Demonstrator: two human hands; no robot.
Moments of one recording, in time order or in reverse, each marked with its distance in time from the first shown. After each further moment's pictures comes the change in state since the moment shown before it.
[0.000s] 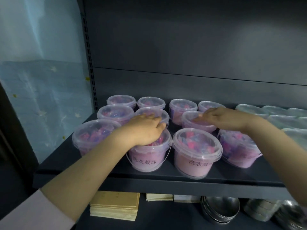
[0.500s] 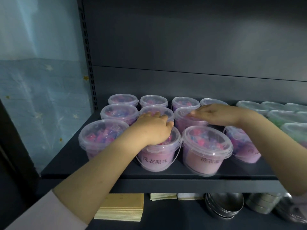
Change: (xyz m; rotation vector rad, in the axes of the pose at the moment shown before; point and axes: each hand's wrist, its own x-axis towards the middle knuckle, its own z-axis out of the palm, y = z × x) left_hand 0.009 -0.005 0.005 0.021 -0.010 0.031; right_hand 0.010 -0.031 0.012 0.034 -0.044 -0.082
